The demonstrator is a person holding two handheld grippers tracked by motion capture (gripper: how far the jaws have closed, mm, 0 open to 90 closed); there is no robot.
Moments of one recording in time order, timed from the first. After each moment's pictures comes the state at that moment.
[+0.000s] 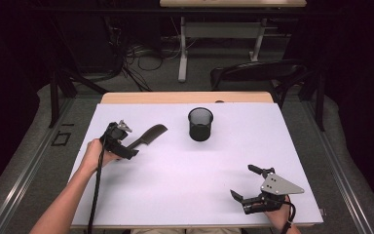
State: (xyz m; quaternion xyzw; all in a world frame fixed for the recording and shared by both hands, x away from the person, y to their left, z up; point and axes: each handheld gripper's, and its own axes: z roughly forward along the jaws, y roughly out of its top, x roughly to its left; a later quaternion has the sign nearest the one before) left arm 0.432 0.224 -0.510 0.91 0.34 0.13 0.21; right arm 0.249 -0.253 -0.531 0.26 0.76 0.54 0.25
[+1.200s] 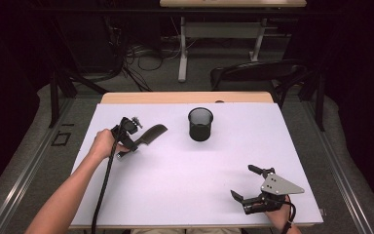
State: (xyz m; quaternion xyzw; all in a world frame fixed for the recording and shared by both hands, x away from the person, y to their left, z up) left arm 0.475 0.199 -0.522 0.93 0.36 0.06 0.08; right arm 0.249 -0.253 -0.531 0.26 0.76 0.54 0.25
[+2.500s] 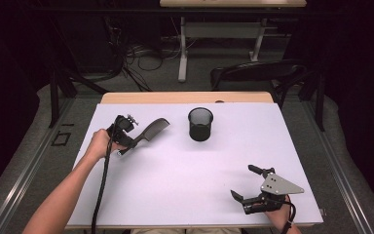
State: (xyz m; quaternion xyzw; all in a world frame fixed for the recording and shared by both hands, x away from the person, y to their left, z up) left arm 0.467 0.210 -0.507 0.92 0.36 0.07 0.15; right arm 0.249 -0.253 -0.531 0.26 0.76 0.54 0.25
